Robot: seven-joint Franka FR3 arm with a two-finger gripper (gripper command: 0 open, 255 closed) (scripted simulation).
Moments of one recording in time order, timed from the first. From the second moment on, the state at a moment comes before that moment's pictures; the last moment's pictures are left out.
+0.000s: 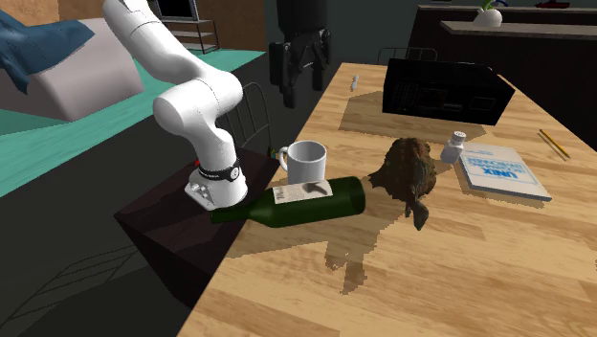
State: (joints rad) arm 0.00 -0.83 -0.07 -2.46 -0.02 1.67 0.08
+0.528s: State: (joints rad) arm 0.02 -1.00 -0.22 -2.68 -0.13 1.76 -0.22
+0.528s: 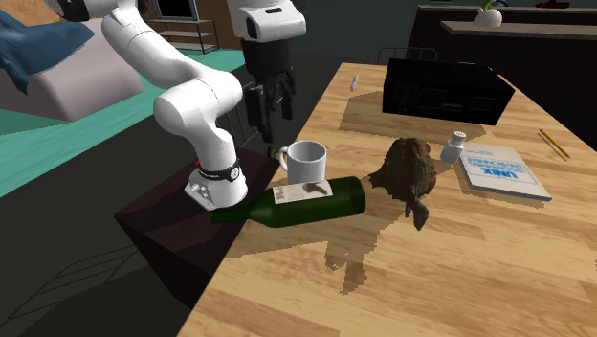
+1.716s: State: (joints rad) arm -0.01 -1.01 -0.76 -2.94 -0.54 2.08 -0.92
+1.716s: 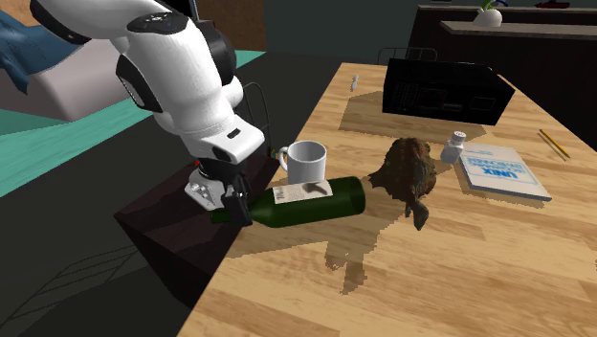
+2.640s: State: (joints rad) arm -0.01 -0.98 -0.79 -2.96 -0.56 2.13 -0.92
